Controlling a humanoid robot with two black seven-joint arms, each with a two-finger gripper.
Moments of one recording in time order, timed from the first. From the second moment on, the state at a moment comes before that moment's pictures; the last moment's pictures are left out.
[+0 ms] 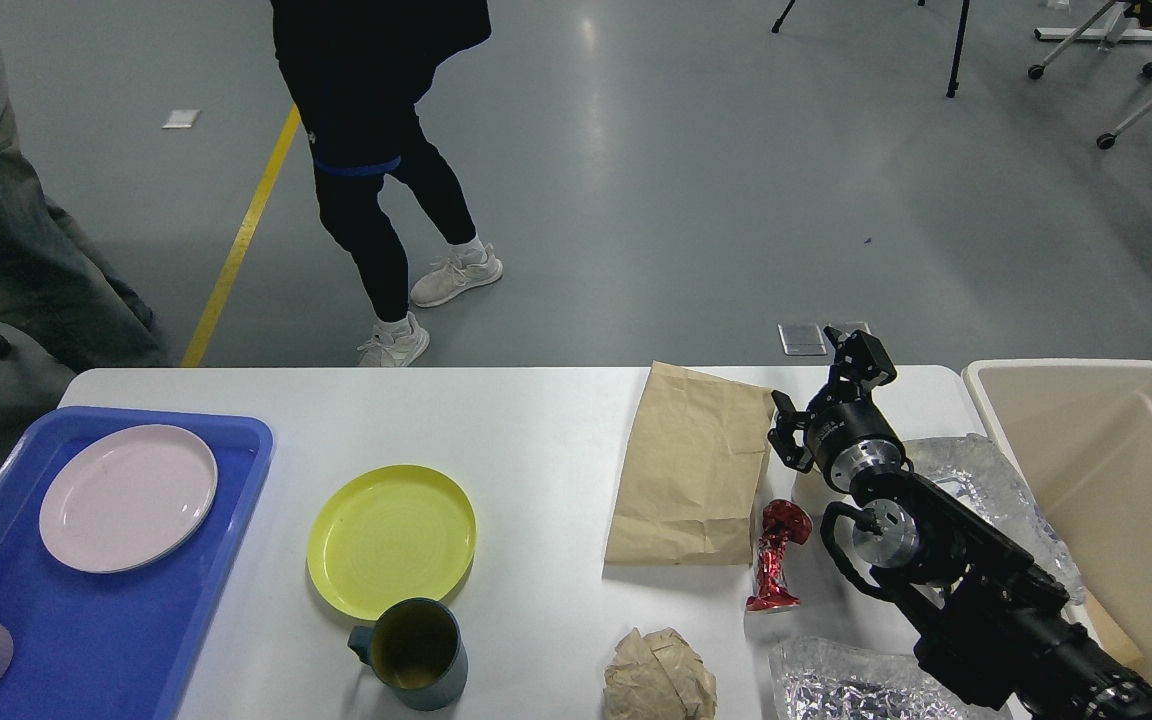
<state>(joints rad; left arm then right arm) -1.16 0.83 1.36 -0.97 0.23 -0.01 -0.20 0.49 -0.11 0.90 0.78 -0.31 -0.10 0.26</state>
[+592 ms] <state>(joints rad) -1.15 0.83 1.36 -0.92 0.23 -0.01 -0.20 0.49 -0.11 0.90 0.78 -0.31 -0.10 0.26</state>
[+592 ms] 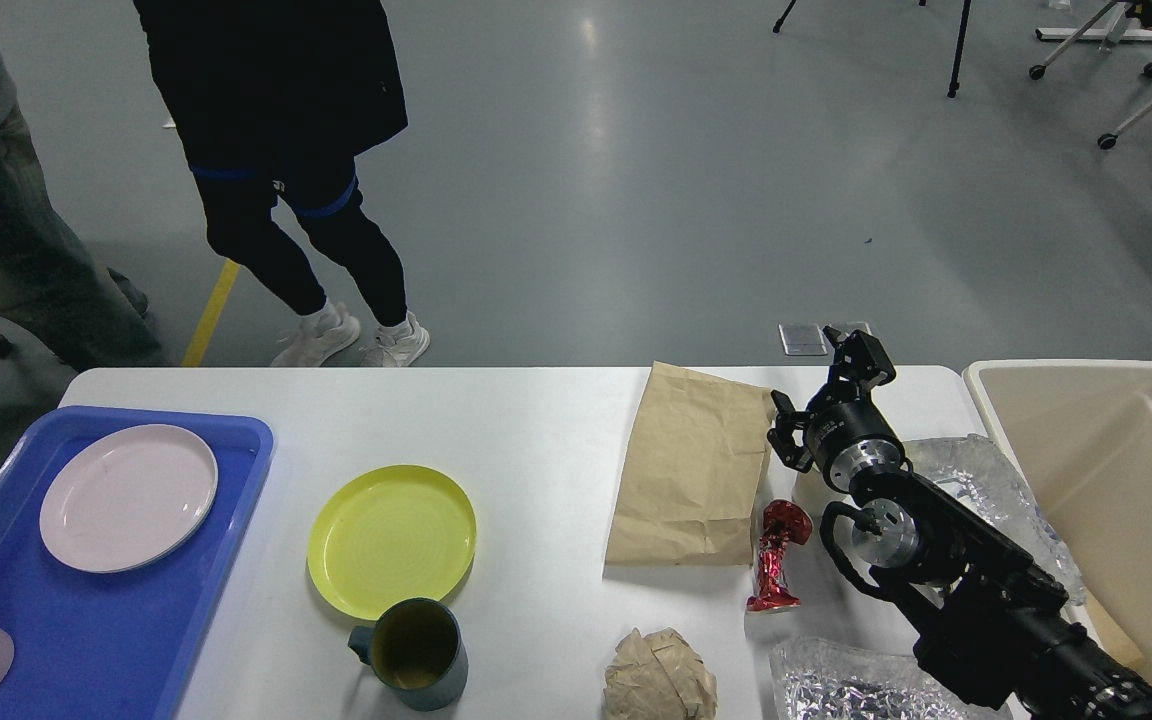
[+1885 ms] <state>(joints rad) -1.62 0.94 1.30 -0.97 0.23 -0.63 -0.22 0.49 -0.11 0.90 0.78 -0.31 -0.10 0.26</state>
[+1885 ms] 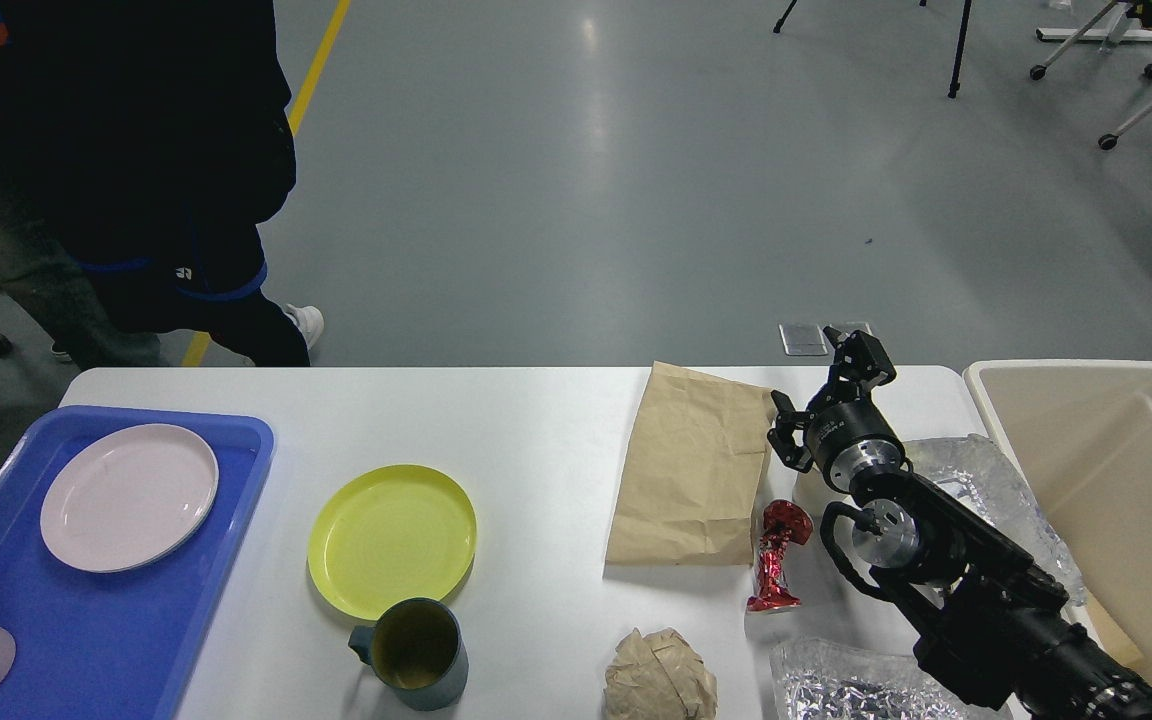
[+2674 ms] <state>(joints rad) -1.95 0.54 1.31 -1.62 0.22 -0.32 -0.05 0.49 -0.11 0.90 0.78 -0.31 -0.10 0.26</state>
